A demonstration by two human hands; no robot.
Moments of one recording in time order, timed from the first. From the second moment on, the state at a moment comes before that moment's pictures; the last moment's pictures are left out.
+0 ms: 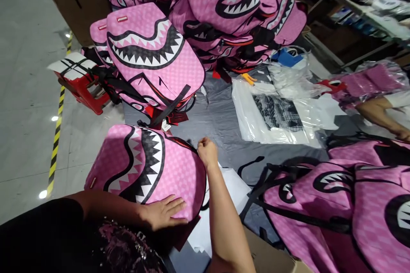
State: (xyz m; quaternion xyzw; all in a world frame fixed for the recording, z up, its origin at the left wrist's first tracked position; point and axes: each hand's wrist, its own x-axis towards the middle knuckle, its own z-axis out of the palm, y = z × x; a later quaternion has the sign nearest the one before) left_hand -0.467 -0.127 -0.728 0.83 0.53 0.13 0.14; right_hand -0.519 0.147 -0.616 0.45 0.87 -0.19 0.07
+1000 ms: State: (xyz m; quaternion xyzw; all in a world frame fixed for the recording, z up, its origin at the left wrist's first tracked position) left_hand -0.695 -0.236 -0.647 0.25 0.91 0.27 0.19; right_hand -0.331 0.008 -0.662 0.63 0.65 -0.37 -0.18
